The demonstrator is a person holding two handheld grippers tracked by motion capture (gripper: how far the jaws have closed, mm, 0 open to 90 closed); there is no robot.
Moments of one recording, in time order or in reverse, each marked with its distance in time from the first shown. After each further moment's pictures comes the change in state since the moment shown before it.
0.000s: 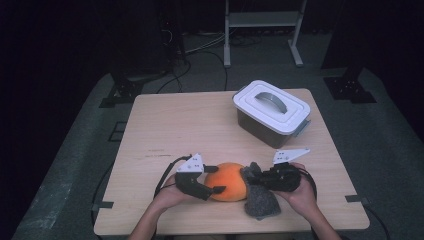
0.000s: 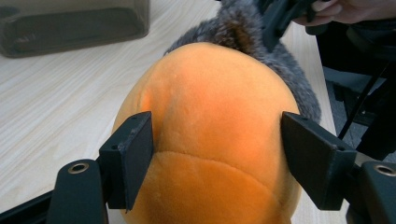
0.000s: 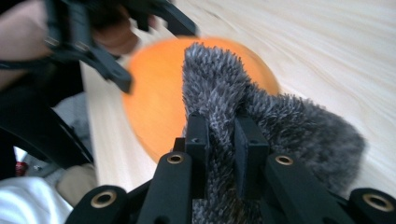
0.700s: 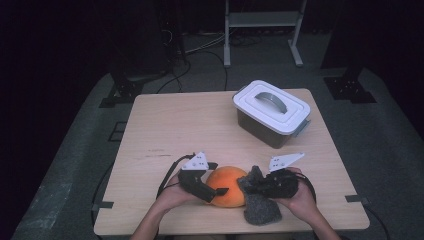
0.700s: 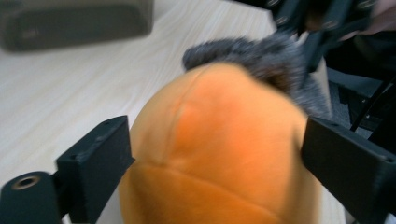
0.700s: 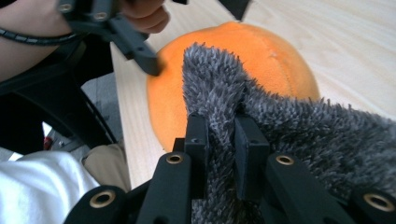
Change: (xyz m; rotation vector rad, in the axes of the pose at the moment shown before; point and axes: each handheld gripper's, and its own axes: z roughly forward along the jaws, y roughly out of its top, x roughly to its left) left arm -0.001 0.006 0.009 0.057 0.006 -0.087; right arm 0.017 -0.003 0.006 0.050 0.099 -0.062
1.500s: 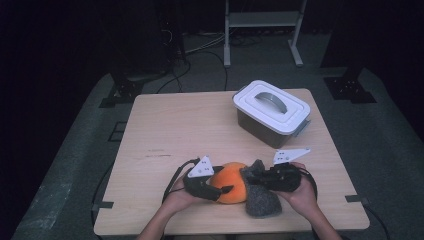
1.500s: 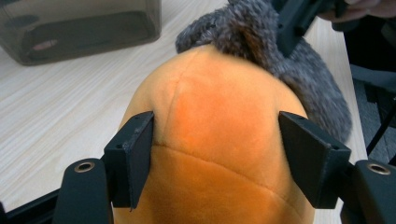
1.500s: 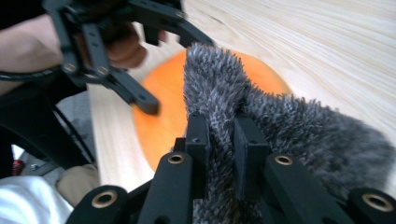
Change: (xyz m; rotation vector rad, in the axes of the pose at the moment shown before) left arm -0.012 -0.003 0.008 -0.049 0.085 0.112; right arm -0.012 0.005 -0.011 -0.064 -0.097 0.032
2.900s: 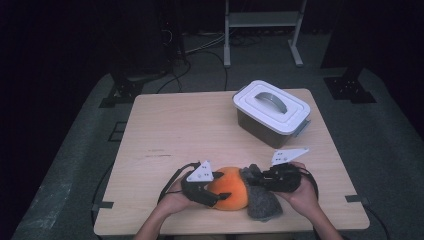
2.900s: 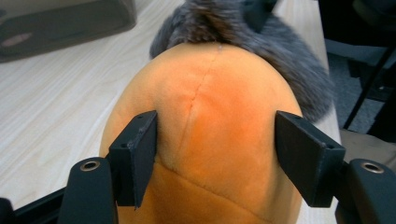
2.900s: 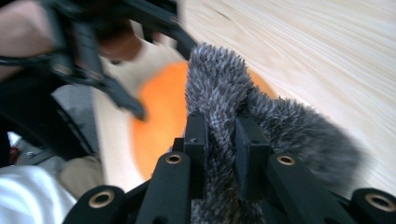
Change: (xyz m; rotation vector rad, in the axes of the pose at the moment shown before) left arm -0.008 0.001 -0.008 0.059 -0.059 0.063; right arm 0.004 0.004 -0.002 0.036 -0.016 -0.012
